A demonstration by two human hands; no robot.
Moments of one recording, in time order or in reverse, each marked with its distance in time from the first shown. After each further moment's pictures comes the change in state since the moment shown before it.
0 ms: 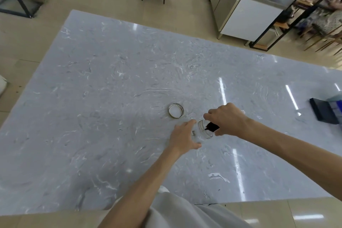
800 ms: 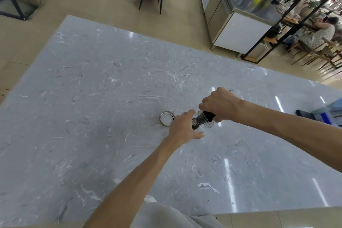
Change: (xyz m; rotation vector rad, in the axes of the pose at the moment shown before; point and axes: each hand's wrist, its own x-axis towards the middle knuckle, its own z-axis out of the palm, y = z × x) left_hand 0.039 0.052 -0.032 -0.015 0.084 -0.004; right_hand 0.004 0.047 -0.065 -0.300 -0.039 -0.072
